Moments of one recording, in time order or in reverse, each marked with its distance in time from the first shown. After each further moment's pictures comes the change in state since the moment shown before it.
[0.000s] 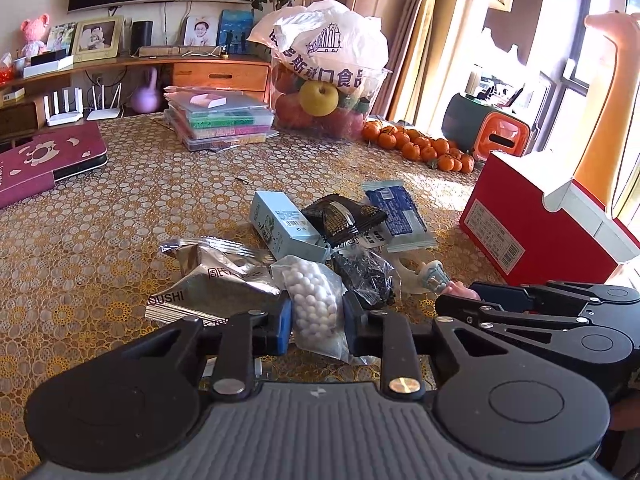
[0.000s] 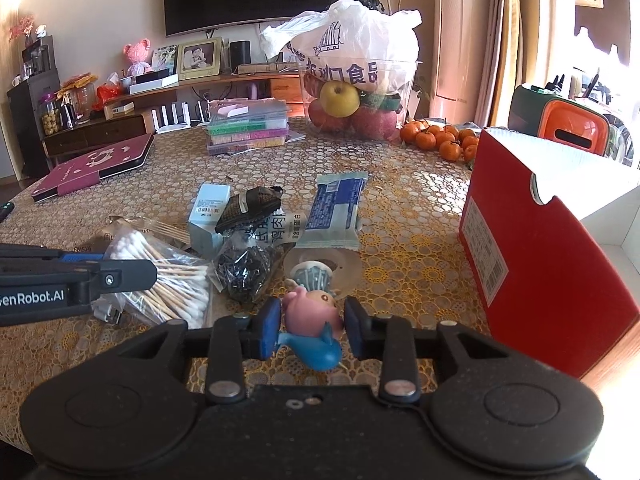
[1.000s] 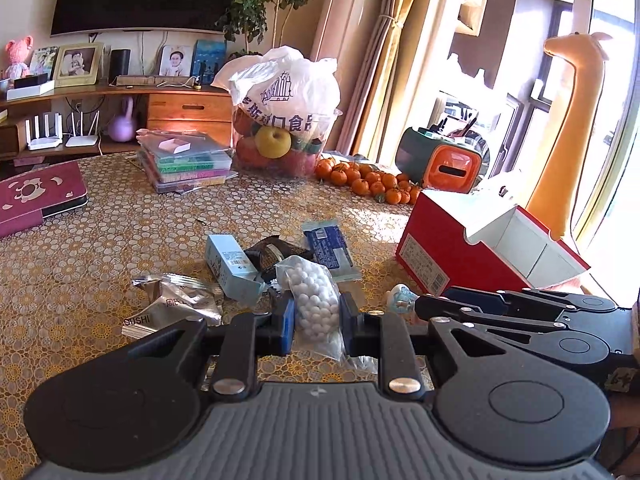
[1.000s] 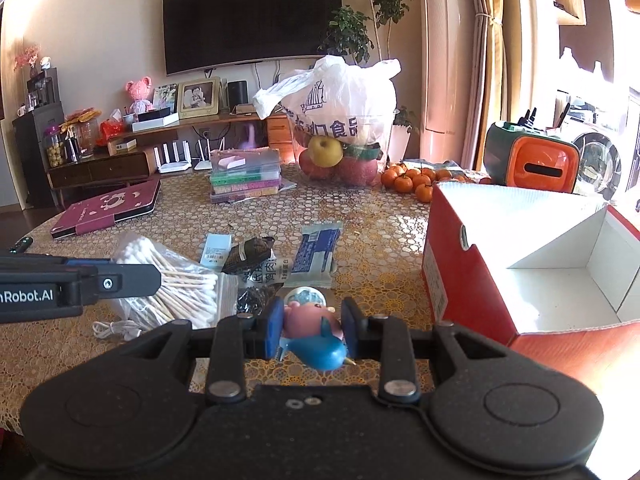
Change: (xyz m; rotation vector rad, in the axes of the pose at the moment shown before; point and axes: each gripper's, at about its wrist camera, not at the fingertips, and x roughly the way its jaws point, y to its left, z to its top) left arm -0.055 -0.039 0.016 0.015 -0.083 -0.088; right arm -0.068 -0.016 0.013 0.018 -0.119 0.005
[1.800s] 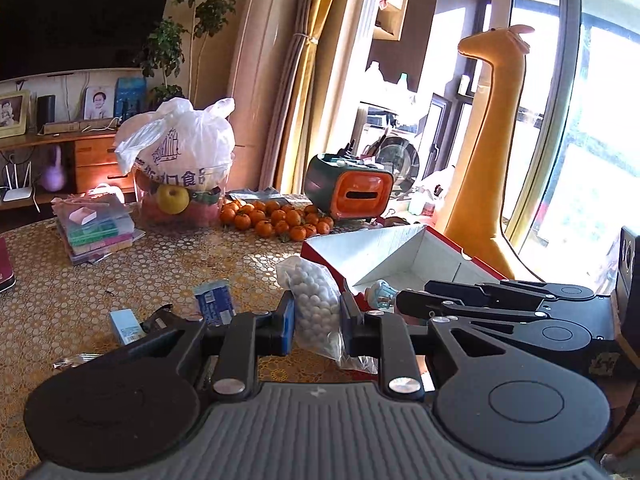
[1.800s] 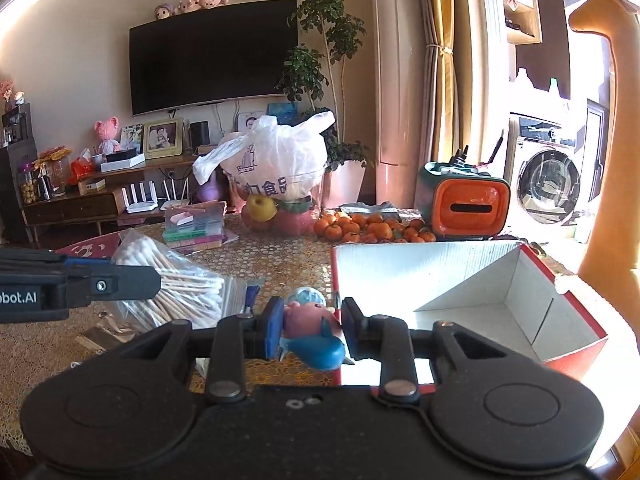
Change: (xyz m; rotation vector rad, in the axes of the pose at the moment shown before) left arm -0.005 -0.090 0.050 0.140 -0.037 -0.174; right arm -0.057 -0.074 0.033 0.045 -0.090 -0.108
